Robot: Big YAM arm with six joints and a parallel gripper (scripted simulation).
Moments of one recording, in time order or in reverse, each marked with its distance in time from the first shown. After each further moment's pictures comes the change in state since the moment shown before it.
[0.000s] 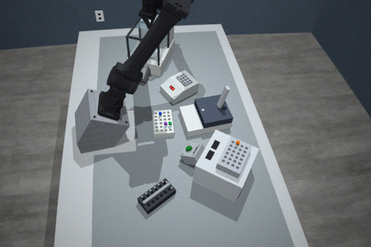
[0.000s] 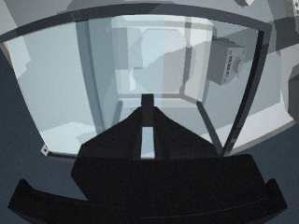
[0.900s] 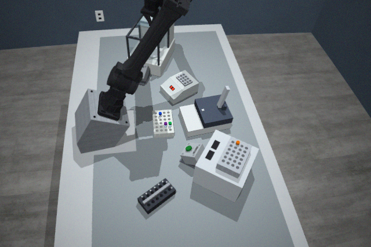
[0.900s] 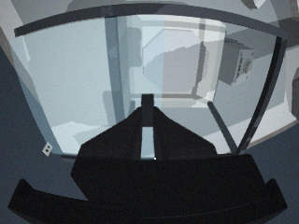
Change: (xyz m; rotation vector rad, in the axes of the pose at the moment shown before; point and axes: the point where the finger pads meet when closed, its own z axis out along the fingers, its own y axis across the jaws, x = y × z) arm 0.000 0.023 0.000 0.001 0.000 -0.001
